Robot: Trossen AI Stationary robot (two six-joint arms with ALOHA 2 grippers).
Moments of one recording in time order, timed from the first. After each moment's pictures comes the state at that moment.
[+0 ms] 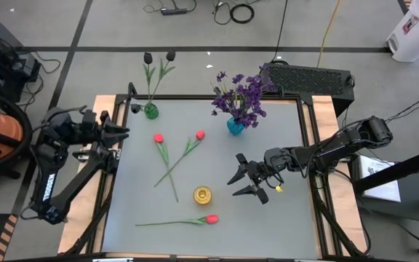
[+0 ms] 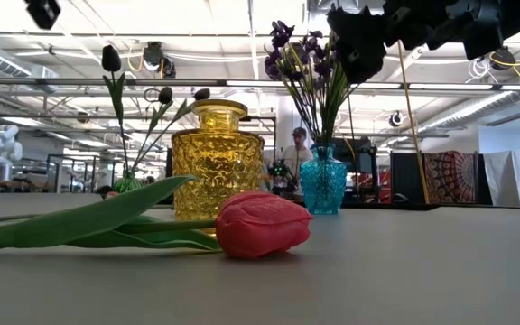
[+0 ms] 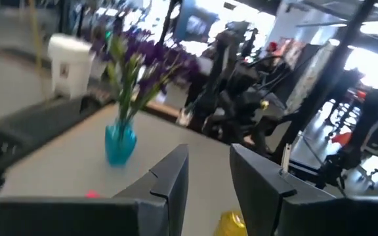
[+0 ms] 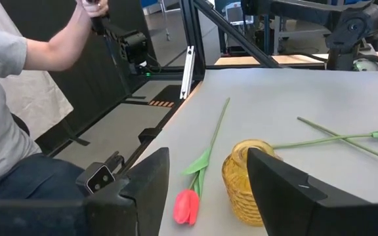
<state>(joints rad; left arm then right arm) 1.13 0.21 0.79 -0.68 1.05 -0.23 0.21 1.34 0.59 0.55 -0.26 0.17</state>
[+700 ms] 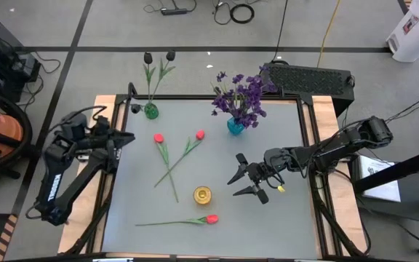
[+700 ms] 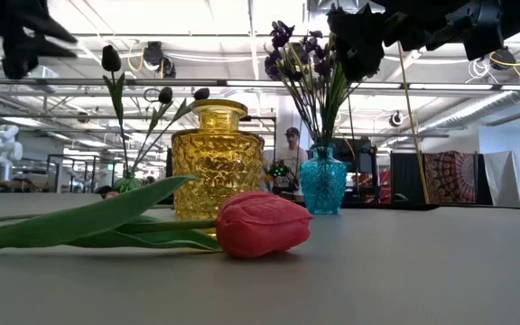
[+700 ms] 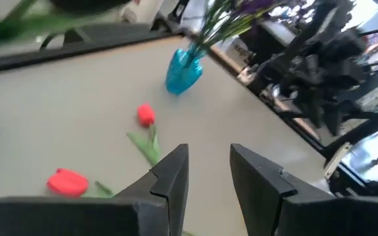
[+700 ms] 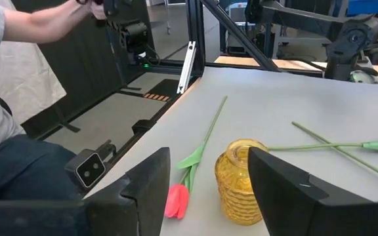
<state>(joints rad) 1.13 0.14 0.68 -1.00 0.80 -0.23 0.21 1.34 0.59 0.53 -0.26 0.06</state>
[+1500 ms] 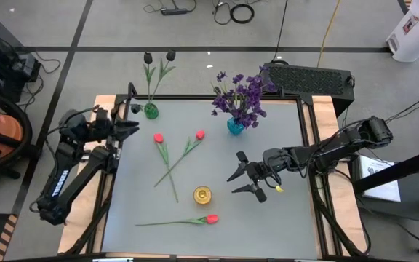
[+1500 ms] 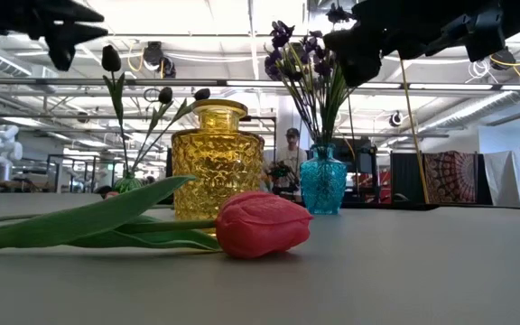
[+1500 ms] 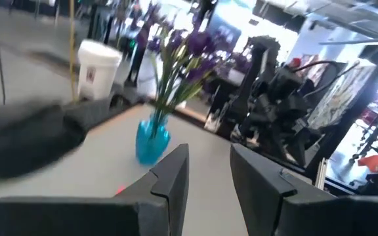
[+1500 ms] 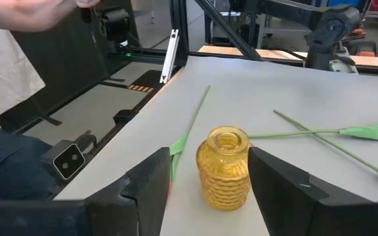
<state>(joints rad) 1.11 0.14 0.50 -0.40 0.93 -0.31 0.20 1.34 0.59 0.49 -0.21 0.04</state>
